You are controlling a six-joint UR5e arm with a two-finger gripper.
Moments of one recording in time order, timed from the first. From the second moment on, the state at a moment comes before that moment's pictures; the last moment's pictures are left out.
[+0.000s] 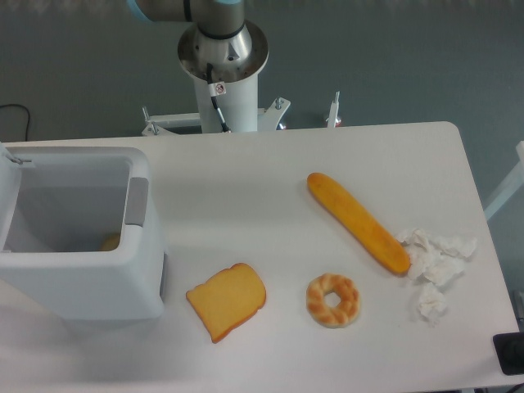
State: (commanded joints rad) arm 1.95 -1.59 -1.50 -1.04 0.55 0.24
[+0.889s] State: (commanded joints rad) arm 1.95 -1.65 -1.47 -1.00 0.56 0.24
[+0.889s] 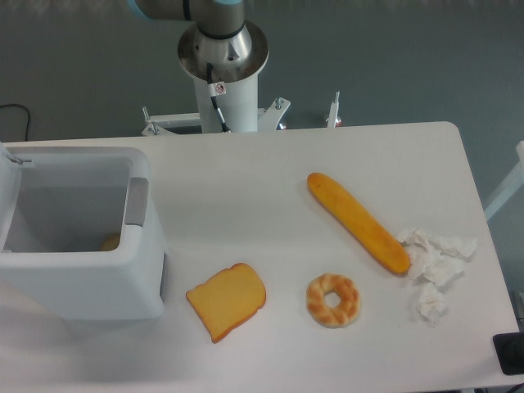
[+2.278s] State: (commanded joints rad) arm 2.01 -1.64 -1.48 -1.00 0.67 0.25
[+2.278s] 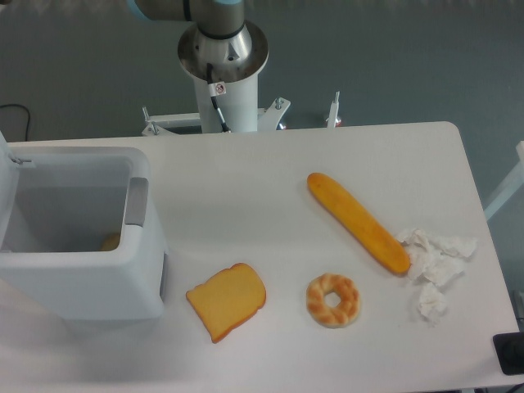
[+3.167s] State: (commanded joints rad) arm 2.11 -1.64 -1.55 -1.00 0.73 0.35
